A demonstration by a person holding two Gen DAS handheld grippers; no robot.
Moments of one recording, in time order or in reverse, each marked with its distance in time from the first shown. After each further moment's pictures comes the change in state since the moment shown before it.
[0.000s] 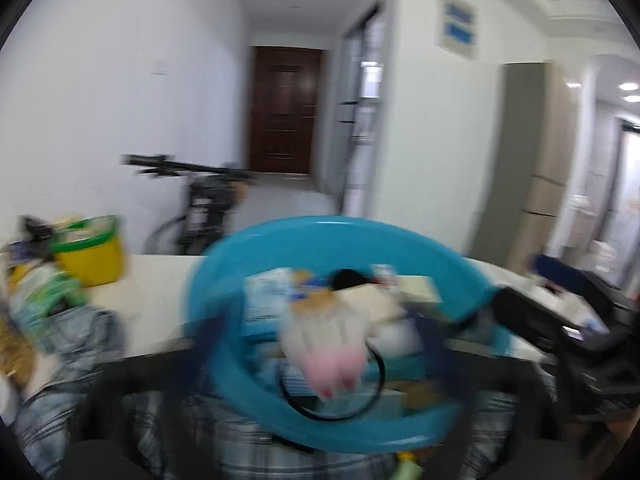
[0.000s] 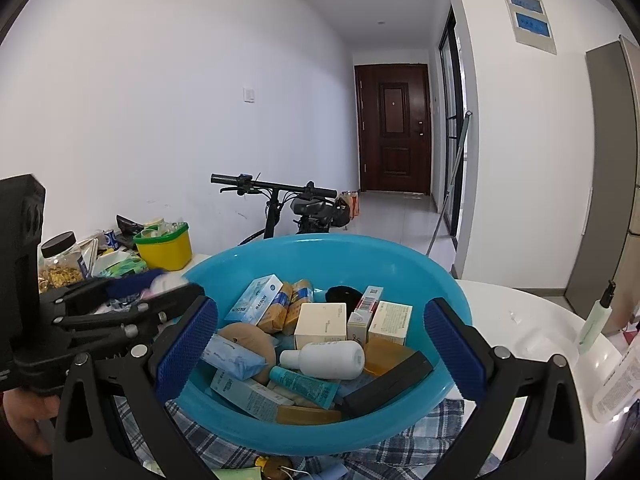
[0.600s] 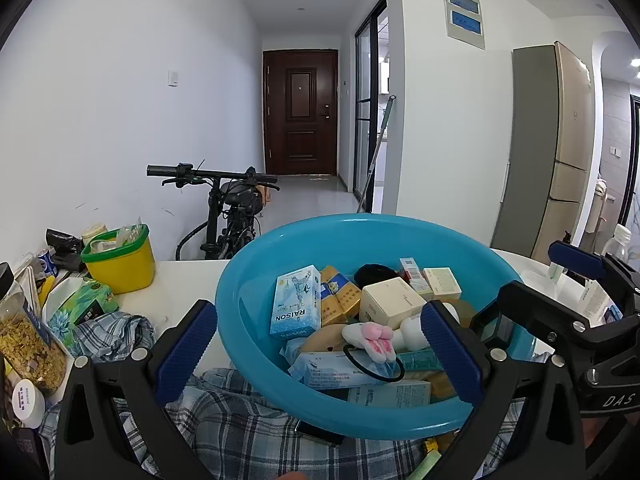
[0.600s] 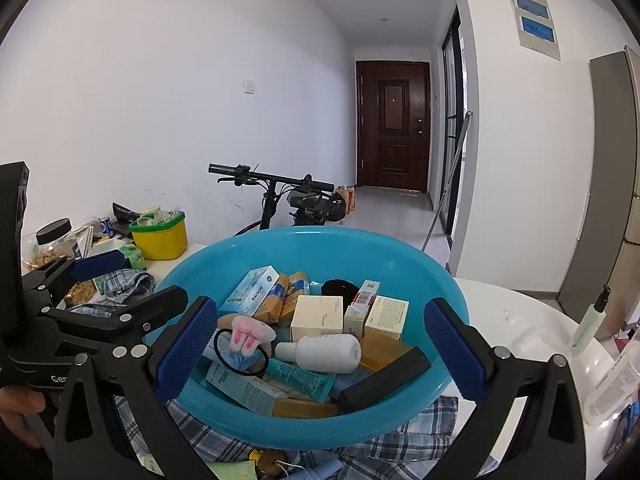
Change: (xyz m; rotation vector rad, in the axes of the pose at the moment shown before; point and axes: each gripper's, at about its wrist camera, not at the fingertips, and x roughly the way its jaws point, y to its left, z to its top) left arm -0.008 -0.005 -0.006 0.061 0.006 0.022; right arm 0.000 0.003 -0.001 -0.034 0.029 -0.017
